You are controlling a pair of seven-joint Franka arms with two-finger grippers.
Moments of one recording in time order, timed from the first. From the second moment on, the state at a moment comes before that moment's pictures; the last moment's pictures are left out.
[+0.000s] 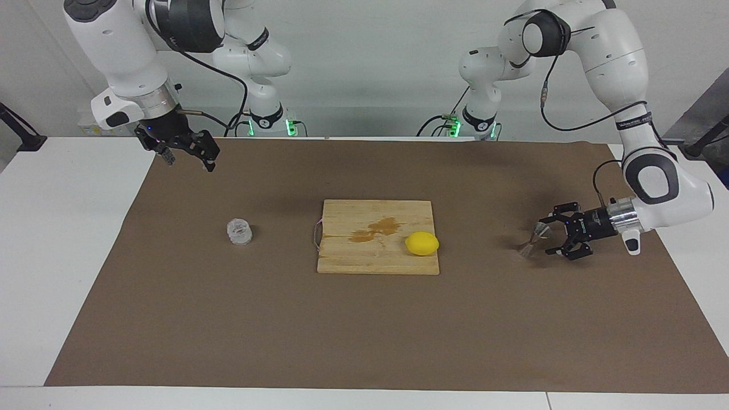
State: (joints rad) left arm 0.06 0.49 0.29 -1.76 -0.87 1.65 -0.82; right arm 0.02 0.02 -0.03 -1.61 0.00 1.60 0.19
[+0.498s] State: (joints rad) left arm 0.06 0.50 0.30 -1.79 -0.98 1.62 -0.80; right arm 0.02 0.02 -0.03 -1.61 0.00 1.60 0.19
